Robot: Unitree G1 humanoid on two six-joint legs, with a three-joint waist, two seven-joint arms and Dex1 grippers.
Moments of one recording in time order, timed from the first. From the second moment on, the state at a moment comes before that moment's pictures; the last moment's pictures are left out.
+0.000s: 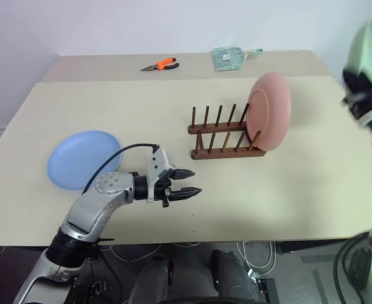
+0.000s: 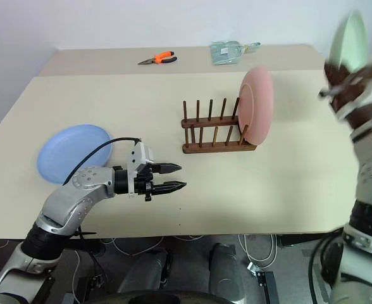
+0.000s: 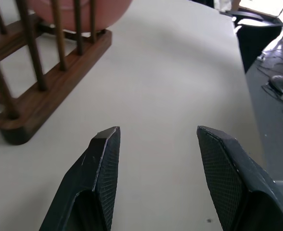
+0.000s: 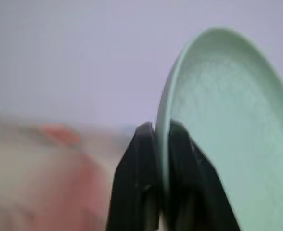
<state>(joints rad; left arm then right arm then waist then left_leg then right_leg) -0.32 0.52 -0.22 -0.27 -0.46 0.54 -0.89 -0.58 -0.69 -0.56 -0.24 0.86 0.61 0.40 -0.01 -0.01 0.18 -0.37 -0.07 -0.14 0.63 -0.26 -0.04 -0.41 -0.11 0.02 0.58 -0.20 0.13</state>
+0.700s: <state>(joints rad) -0.26 0.53 -0.20 -0.29 -0.45 0.52 -0.87 -0.64 -0.43 -0.31 -0.22 1.47 0.77 -0.07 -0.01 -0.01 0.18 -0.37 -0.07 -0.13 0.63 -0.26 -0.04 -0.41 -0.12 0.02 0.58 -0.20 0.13</state>
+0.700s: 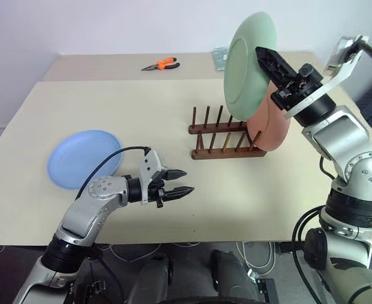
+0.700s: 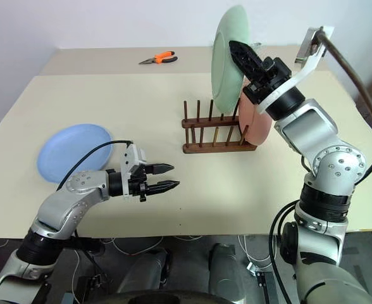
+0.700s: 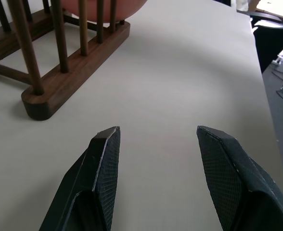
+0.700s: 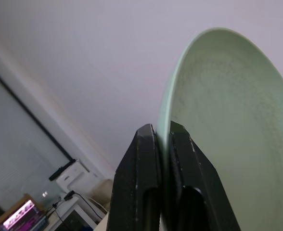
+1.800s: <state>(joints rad) -0.36 0.42 0.23 -0.11 -0.42 0.44 -0.44 -0.69 -0.61 -0.14 -0.24 0.75 0.64 0.35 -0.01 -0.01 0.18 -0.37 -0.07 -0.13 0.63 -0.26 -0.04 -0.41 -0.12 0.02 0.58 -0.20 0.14</state>
